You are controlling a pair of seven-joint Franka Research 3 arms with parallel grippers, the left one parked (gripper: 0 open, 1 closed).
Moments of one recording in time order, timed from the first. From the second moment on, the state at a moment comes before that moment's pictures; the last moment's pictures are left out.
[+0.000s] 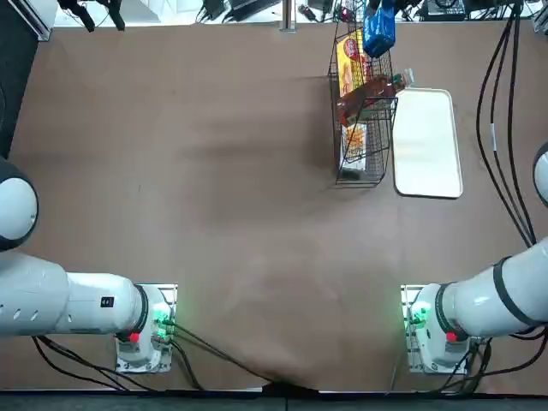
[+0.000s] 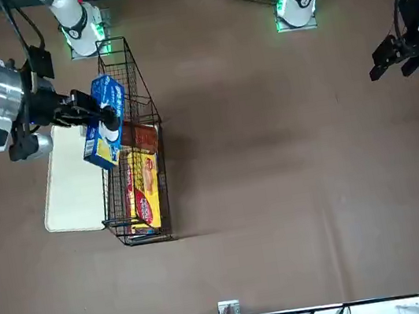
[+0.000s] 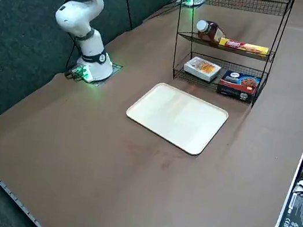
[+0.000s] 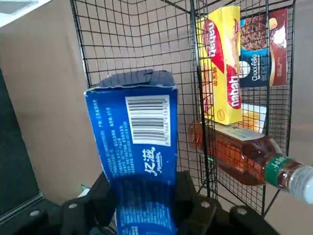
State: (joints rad) arm 0.17 0.18 0.04 -1.43 0.55 1.61 0.27
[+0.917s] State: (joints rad) arm 0.18 0.19 0.04 -1.43 0.55 1.62 0.27
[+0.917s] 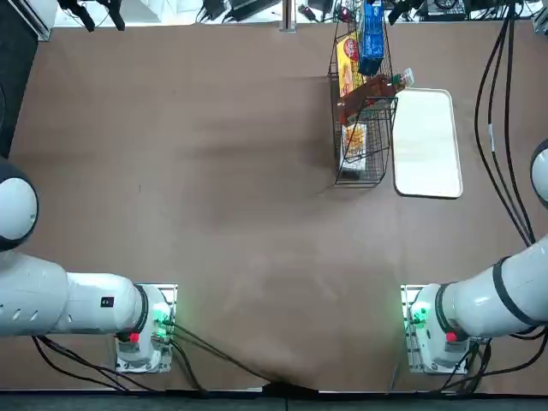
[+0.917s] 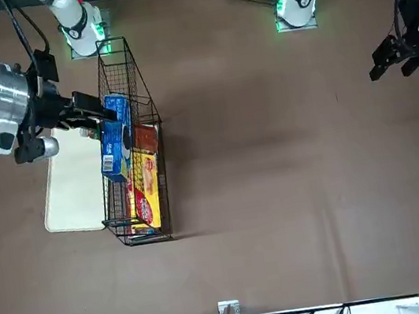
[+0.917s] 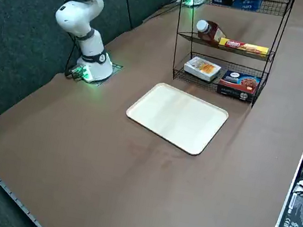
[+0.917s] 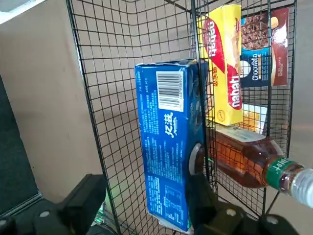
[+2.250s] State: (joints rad) arm 0.13 0.08 -0.02 -1.41 0.10 1.51 0.27
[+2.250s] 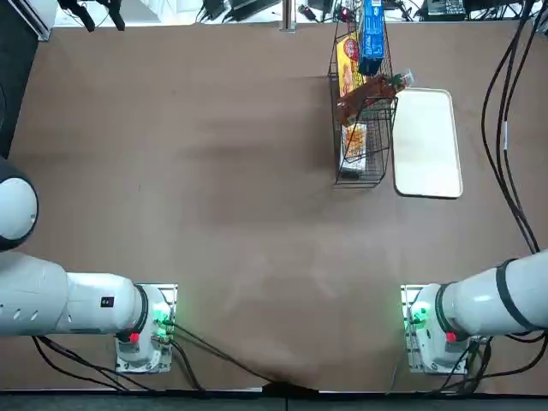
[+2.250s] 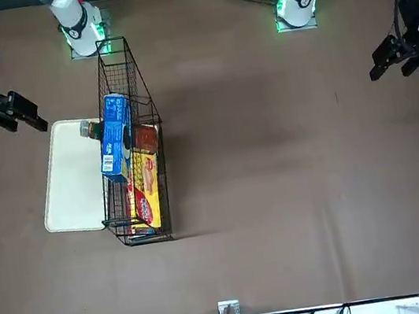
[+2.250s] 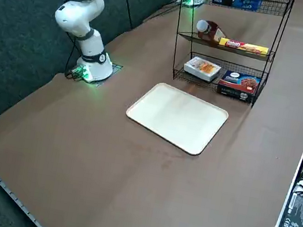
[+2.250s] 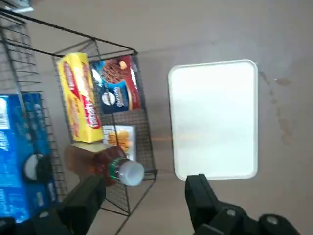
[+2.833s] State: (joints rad) arm 0.06 0.07 -0.03 -1.41 0.07 1.44 0.14
